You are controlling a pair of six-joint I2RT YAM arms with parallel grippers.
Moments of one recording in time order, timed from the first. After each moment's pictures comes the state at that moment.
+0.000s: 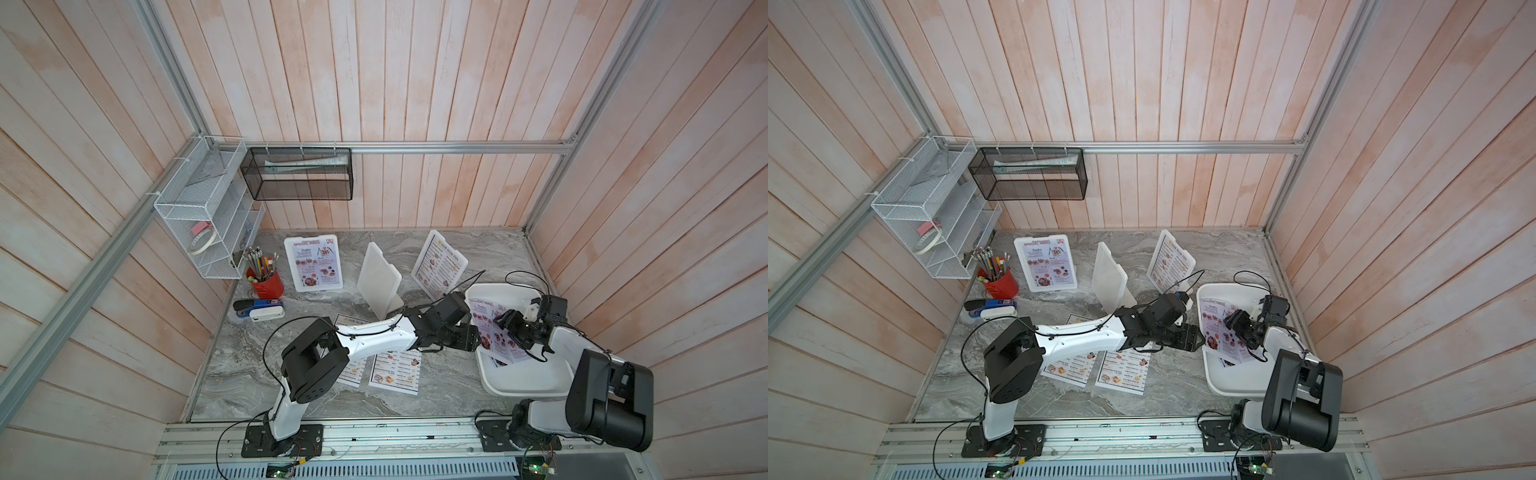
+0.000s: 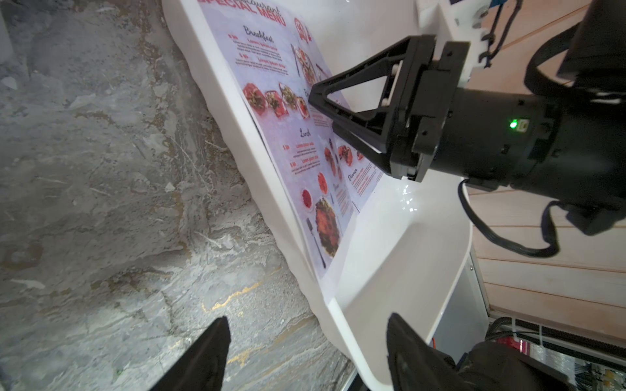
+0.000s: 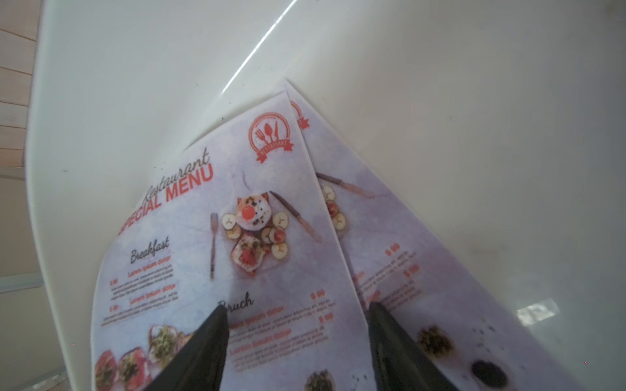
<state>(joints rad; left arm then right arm) -1.09 2.00 1.51 -0.27 0.20 -0.76 -0.31 1.37 0.57 -0.27 -0.44 0.44</state>
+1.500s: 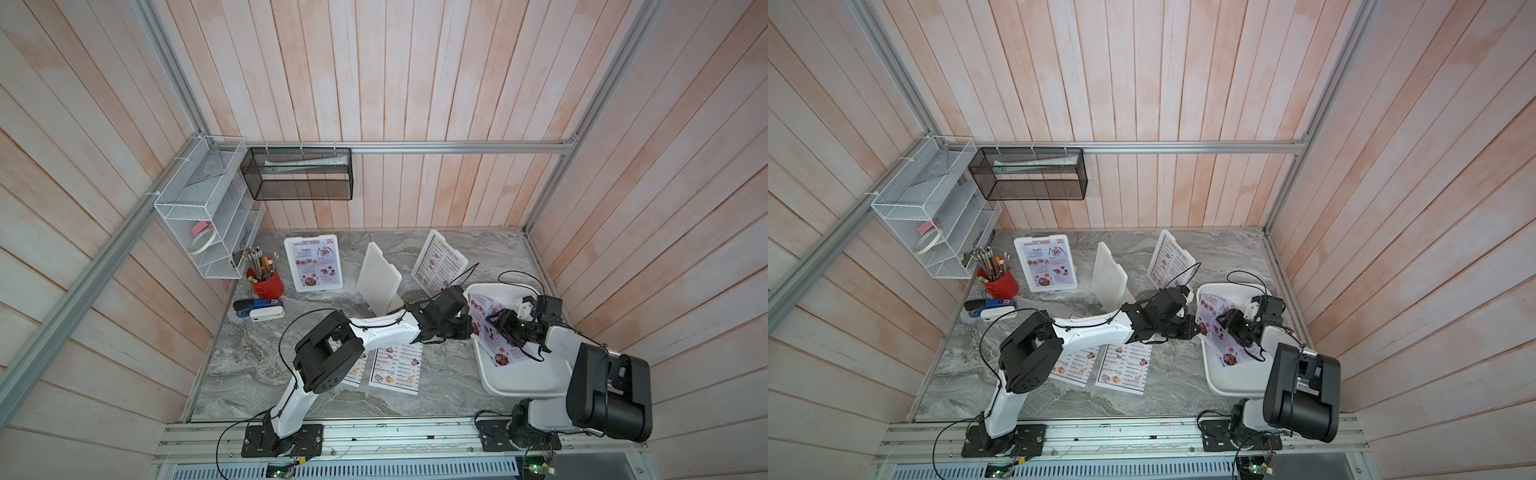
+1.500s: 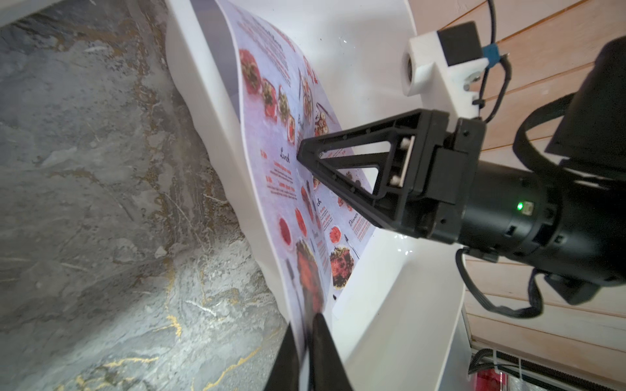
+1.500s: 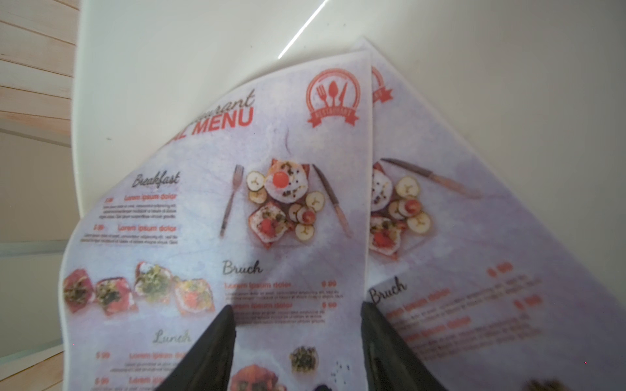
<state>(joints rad) -1.03 2.11 1.54 -0.13 0.25 -0.82 -0.28 1.40 0.56 -0.20 -0.55 0.45</state>
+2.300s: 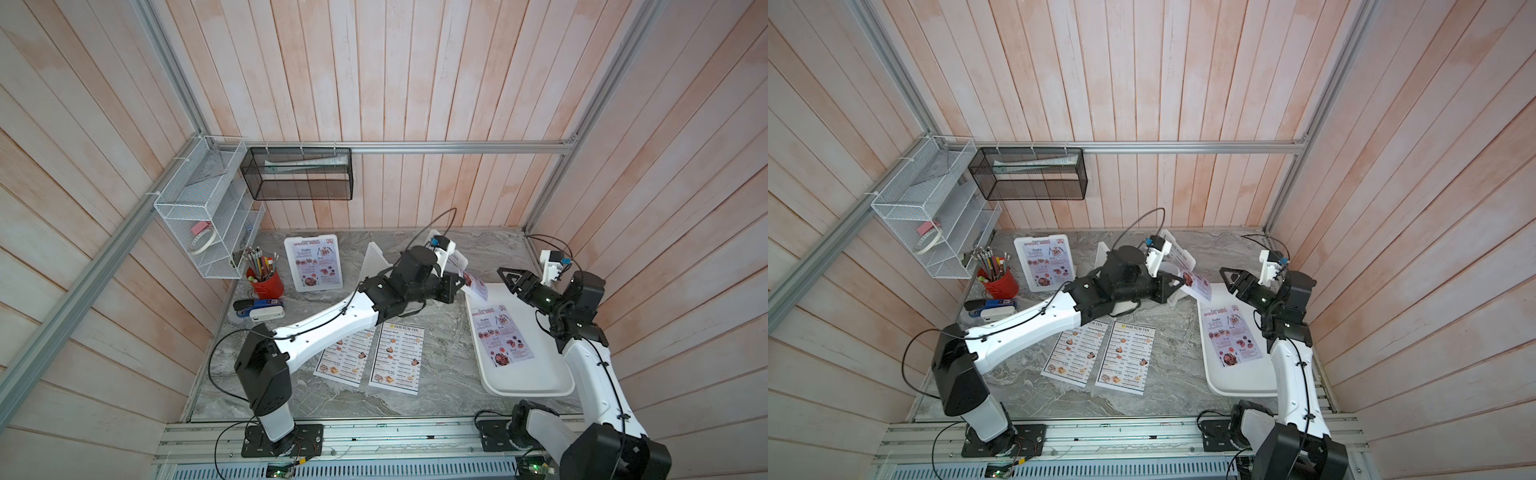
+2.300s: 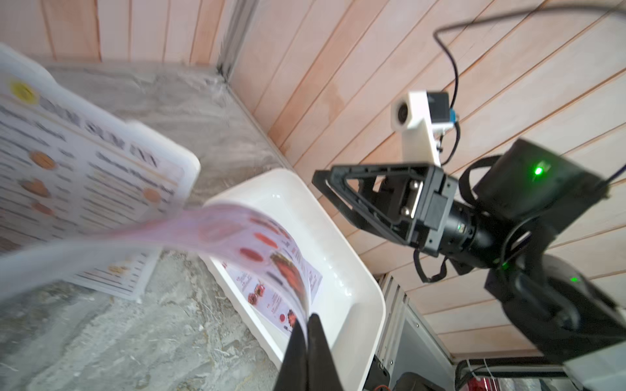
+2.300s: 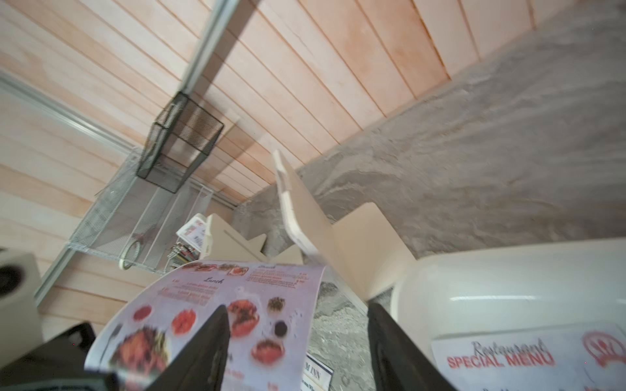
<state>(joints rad) -0.90 1.68 1.56 -0.21 0.23 -0.54 -0.28 0.99 0.73 0.00 -0.90 0.63</state>
